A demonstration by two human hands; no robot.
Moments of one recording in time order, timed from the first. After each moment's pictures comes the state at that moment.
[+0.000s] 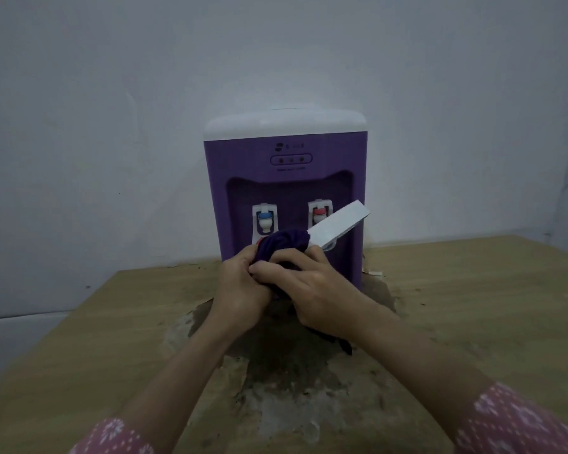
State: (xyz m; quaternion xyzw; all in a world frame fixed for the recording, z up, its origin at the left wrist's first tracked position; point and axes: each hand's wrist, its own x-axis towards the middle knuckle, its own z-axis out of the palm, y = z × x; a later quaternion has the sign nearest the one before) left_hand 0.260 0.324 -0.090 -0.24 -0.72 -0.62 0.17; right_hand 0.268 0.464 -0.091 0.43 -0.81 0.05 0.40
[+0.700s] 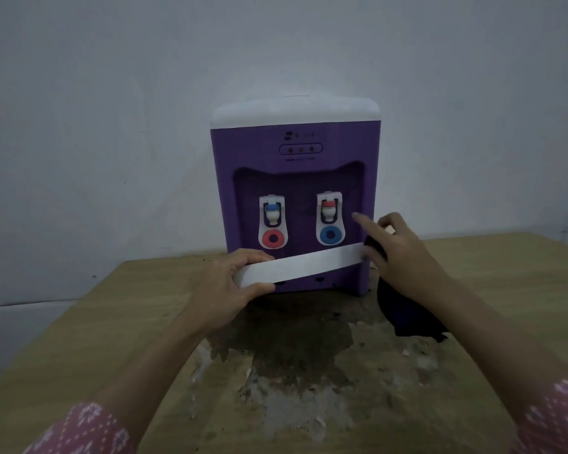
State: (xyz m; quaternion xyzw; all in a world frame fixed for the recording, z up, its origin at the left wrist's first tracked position) left_hand 0.238 0.281 -0.104 -0.27 -0.85 -0.42 0.20; right_hand 0.240 0.552 -0.090 0.16 -0.91 0.14 0.35
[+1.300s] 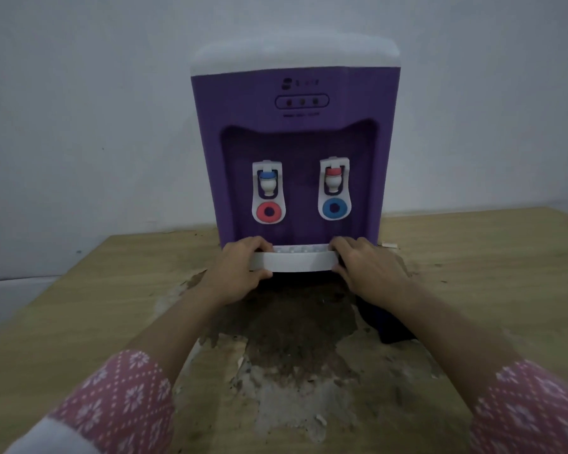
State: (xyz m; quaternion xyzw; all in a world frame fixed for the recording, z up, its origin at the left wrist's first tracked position) left_hand 0.171 0.300 -0.141 -0.21 -0.93 -0.24 0.15; right_hand 0.197 0.523 -0.145 0.16 -0.96 0.02 0.21
